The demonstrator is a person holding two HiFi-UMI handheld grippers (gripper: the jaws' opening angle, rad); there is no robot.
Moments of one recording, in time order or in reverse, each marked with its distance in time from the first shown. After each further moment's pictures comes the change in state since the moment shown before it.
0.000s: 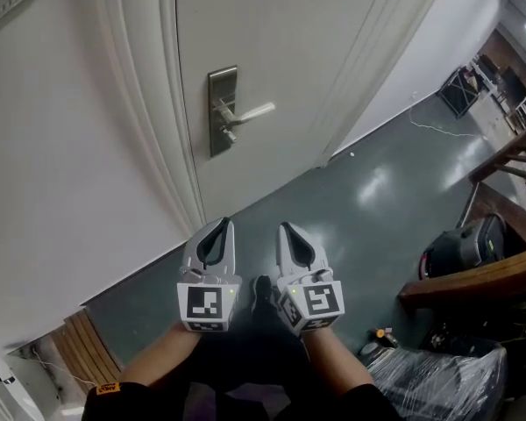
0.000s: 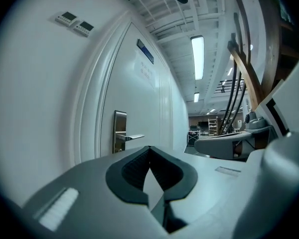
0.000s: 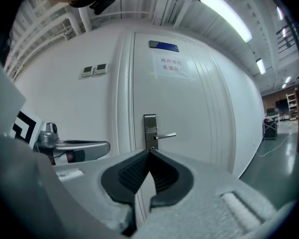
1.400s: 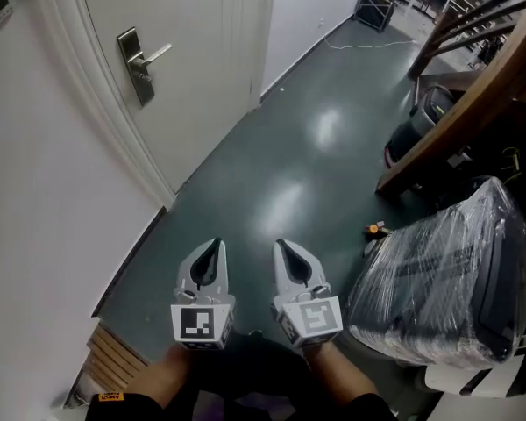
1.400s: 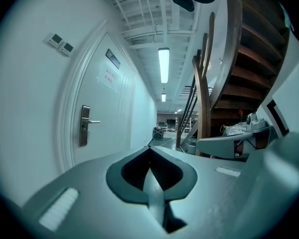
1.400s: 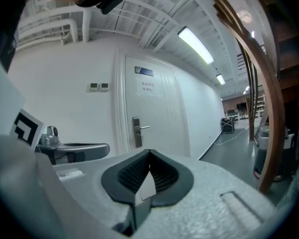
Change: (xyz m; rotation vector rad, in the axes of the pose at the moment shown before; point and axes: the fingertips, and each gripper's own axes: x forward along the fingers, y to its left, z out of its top) left arm -0.310 -0.192 -0.035 0.006 0.102 -0.335; right arm -0.387 0.099 -0.057 0.102 0.011 -0.378
